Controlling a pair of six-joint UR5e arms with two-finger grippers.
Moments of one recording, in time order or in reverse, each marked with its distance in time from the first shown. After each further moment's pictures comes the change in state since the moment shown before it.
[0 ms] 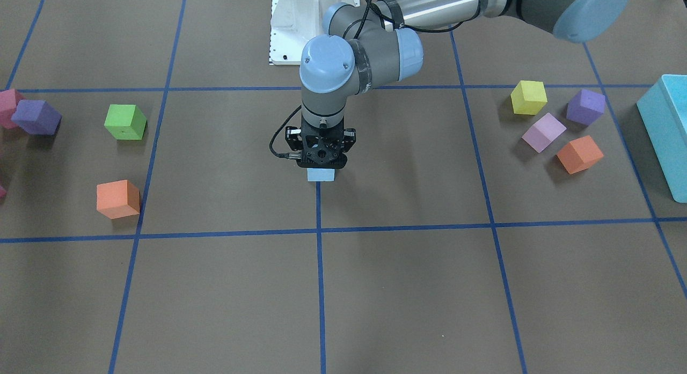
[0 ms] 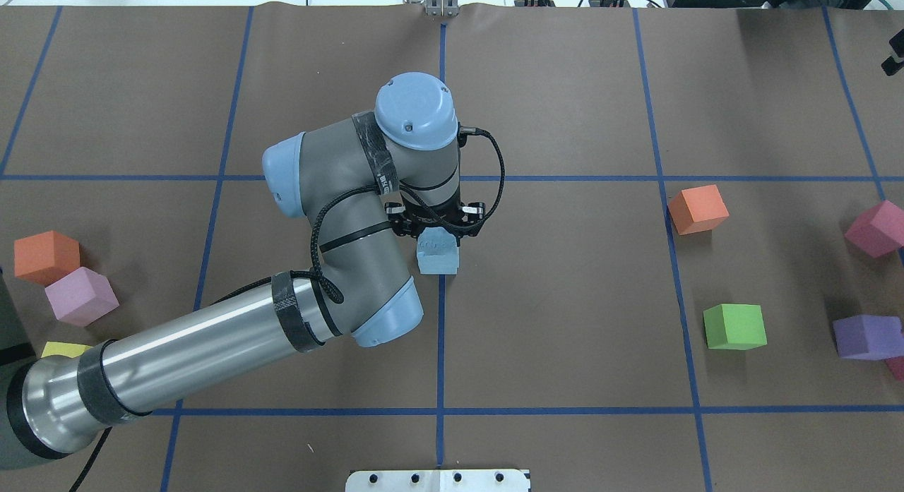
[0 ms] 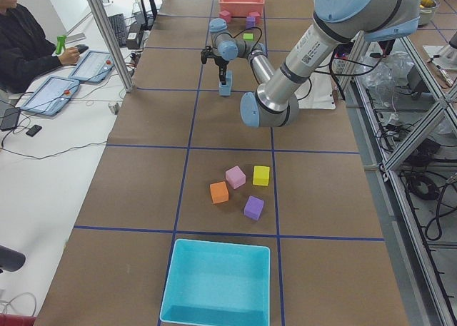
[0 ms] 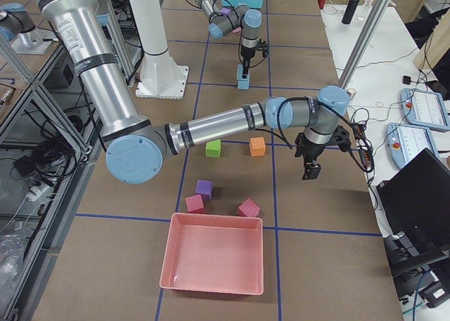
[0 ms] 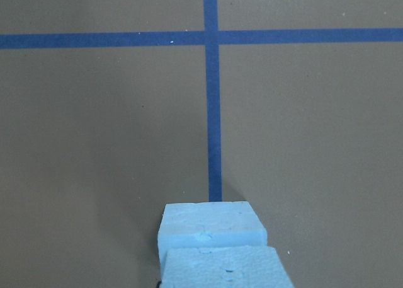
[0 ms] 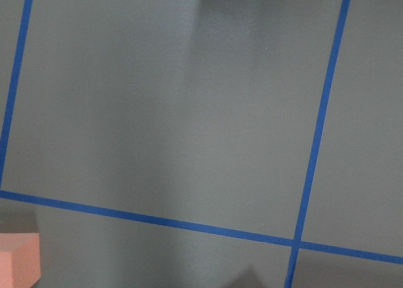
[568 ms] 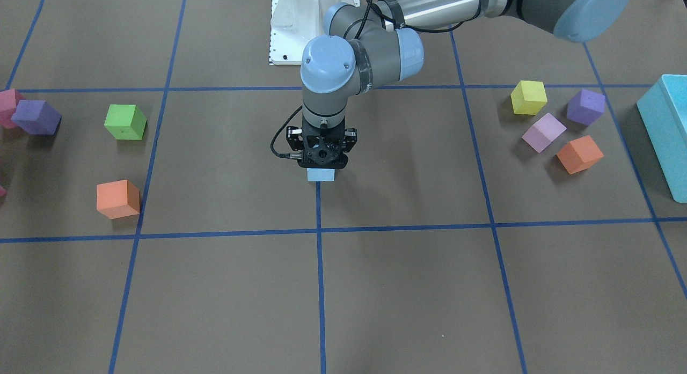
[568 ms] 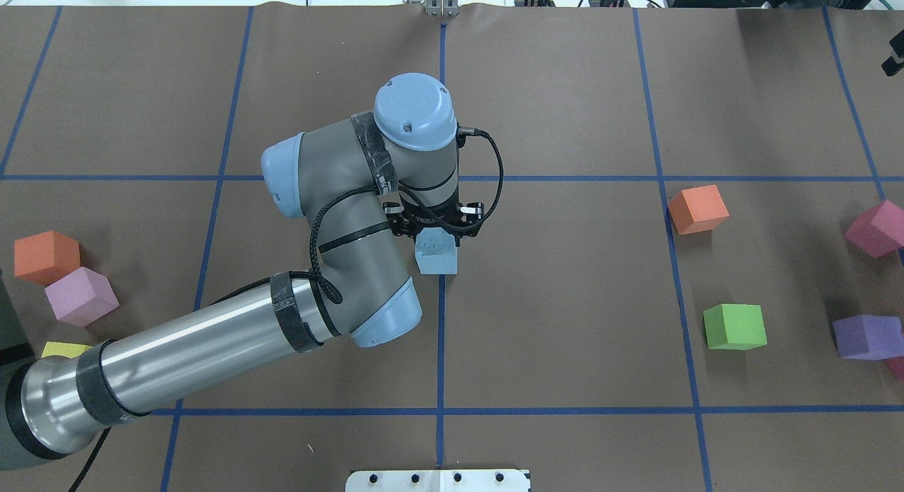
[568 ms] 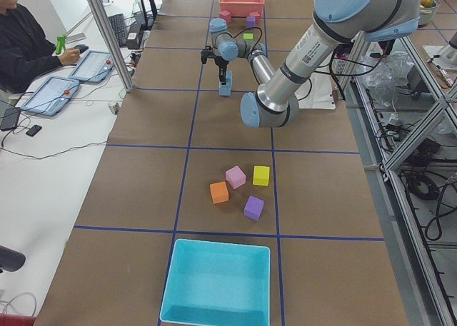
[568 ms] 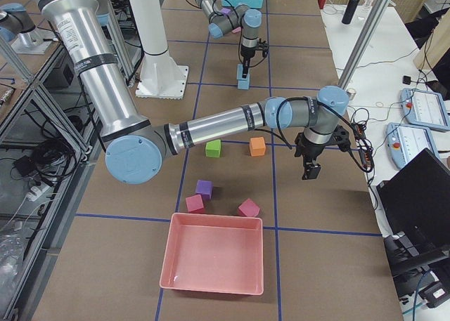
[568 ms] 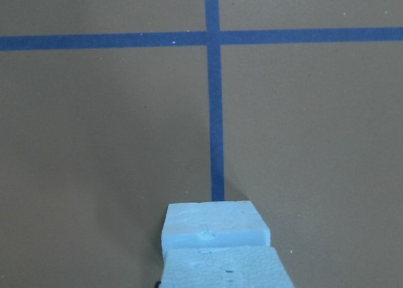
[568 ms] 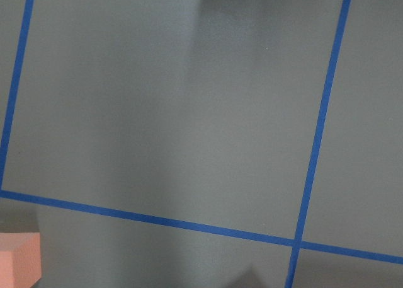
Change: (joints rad) left arm 0.000 0.002 -0.001 0.003 0.001 0.004; right arm 0.000 -0.002 0.003 0.002 0.001 0.002
